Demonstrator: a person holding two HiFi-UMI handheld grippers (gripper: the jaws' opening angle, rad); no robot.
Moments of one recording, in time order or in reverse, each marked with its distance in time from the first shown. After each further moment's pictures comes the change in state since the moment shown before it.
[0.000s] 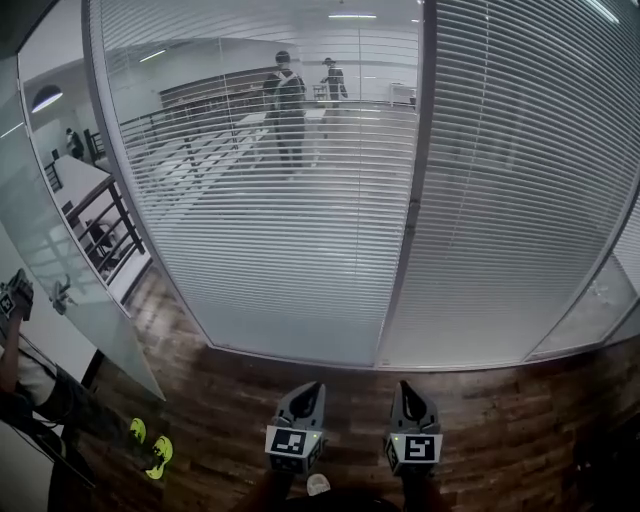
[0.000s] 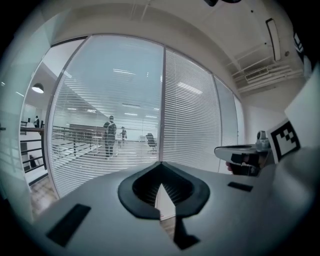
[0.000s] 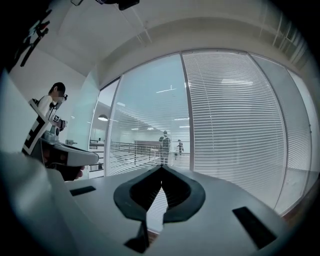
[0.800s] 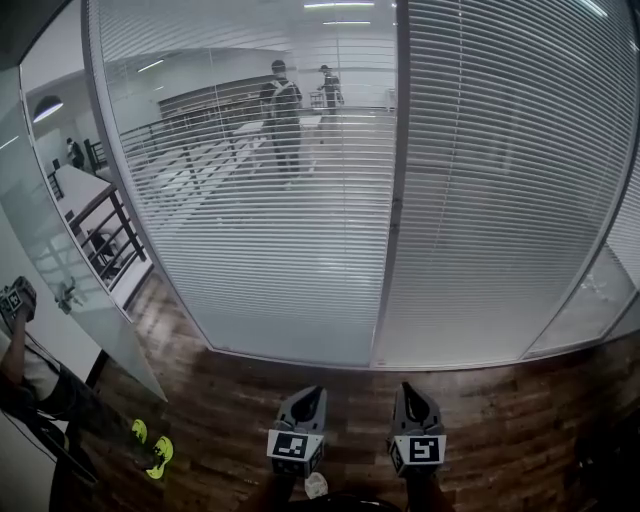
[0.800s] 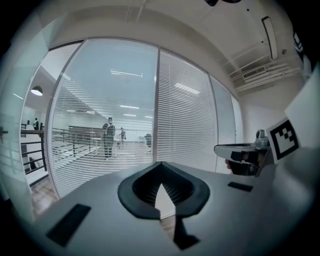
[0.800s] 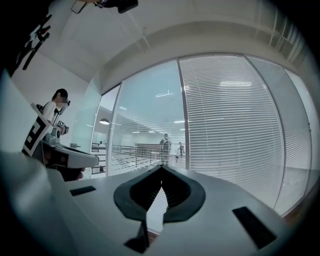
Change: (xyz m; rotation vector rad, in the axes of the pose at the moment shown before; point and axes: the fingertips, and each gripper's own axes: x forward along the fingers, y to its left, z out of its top) left arm -0.015 -0.058 0.009 0.008 0.000 -0.028; right arm -0.043 -0.035 0.009 0.018 -0.035 0.030
